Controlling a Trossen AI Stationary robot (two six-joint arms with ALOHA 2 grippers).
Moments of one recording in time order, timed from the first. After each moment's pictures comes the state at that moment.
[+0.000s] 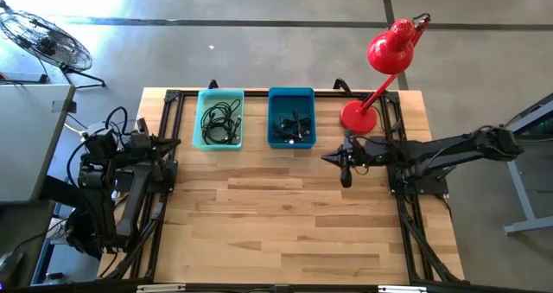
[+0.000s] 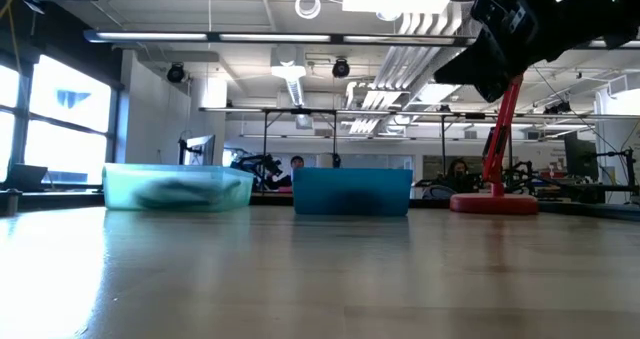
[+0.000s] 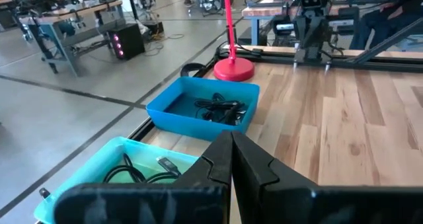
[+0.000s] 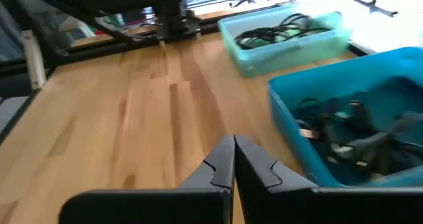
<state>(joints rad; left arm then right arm) 1.48 0.01 0.81 -1.16 0.97 0.45 0.01 0.90 0.39 0.18 0.13 0.21</state>
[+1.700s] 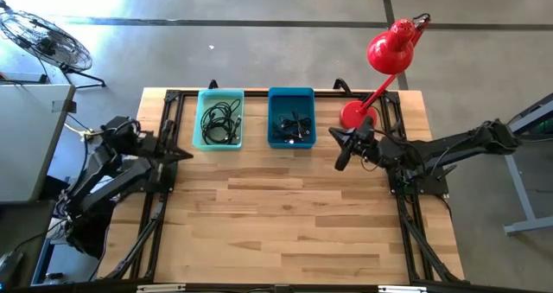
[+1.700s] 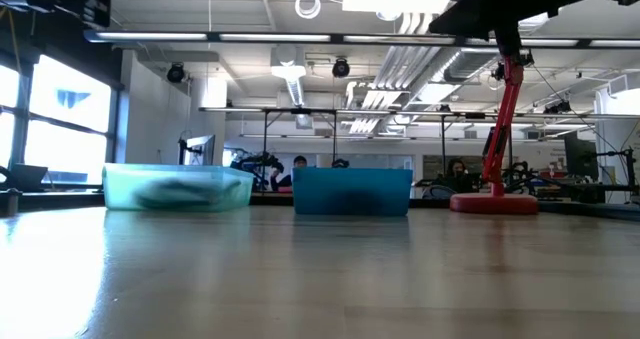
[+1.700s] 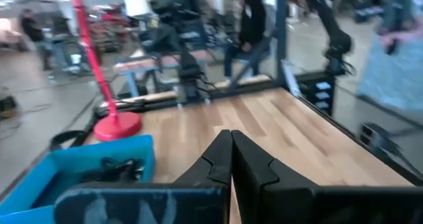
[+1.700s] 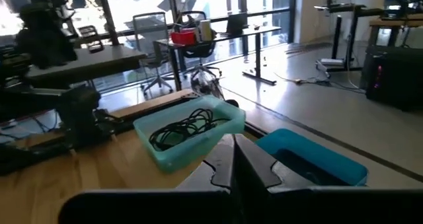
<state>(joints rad) 0.69 0.01 0.49 -0.53 0.82 0.20 0.14 0.87 0.49 0.30 0.72 0.19</state>
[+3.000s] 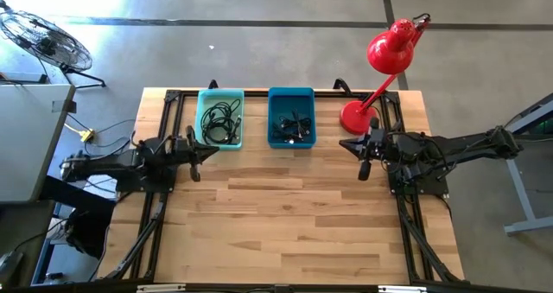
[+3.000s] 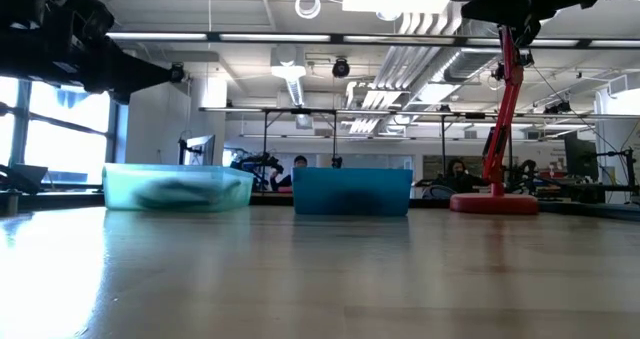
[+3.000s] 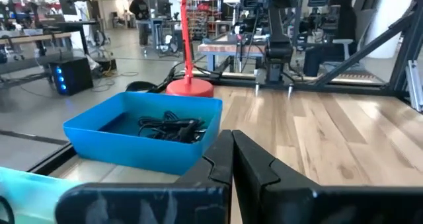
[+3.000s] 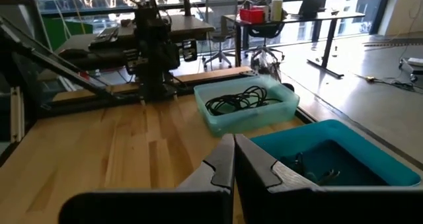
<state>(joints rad) 0.07 0.03 0.03 0.02 -0.17 0.00 0.14 0.59 0.50 -0.04 0.42 0.12</state>
